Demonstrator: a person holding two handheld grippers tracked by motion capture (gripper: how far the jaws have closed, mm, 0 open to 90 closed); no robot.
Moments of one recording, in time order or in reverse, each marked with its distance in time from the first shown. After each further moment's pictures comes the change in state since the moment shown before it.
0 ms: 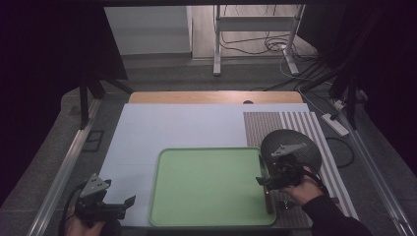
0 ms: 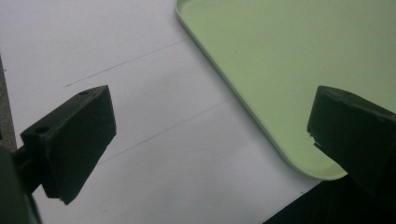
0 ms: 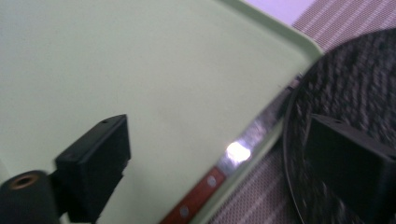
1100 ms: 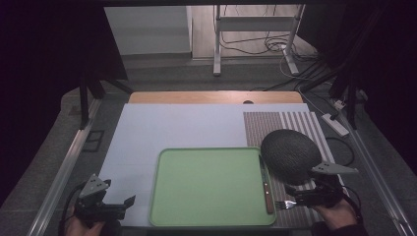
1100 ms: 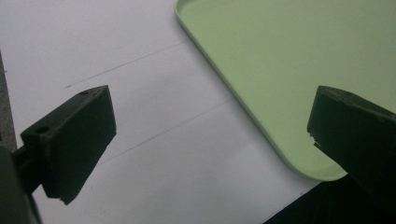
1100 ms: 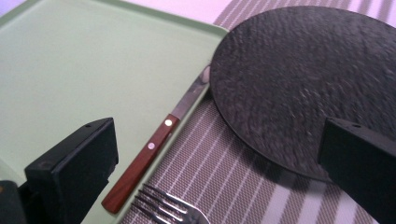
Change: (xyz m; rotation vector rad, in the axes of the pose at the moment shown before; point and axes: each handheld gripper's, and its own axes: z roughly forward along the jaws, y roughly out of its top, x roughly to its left) left arm 0.000 0.000 -0.001 -0.009 -0.001 -0.001; right arm -0.006 -0.066 -0.067 -0.203 -0.151 0.170
